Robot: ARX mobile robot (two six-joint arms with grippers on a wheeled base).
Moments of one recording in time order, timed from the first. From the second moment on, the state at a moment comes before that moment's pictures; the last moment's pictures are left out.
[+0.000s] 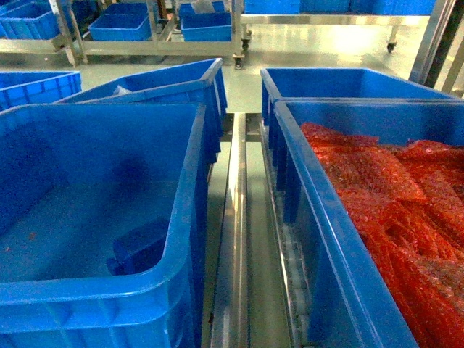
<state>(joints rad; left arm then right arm) 0.00 0.01 0.01 -0.01 0.00 -0.01 0.00 0.00 0.01 -0.01 0.00 0.00</state>
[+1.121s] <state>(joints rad) 0.00 0.01 0.01 -0.01 0.00 -0.01 0.00 0.00 0.01 -0.01 0.00 0.00</state>
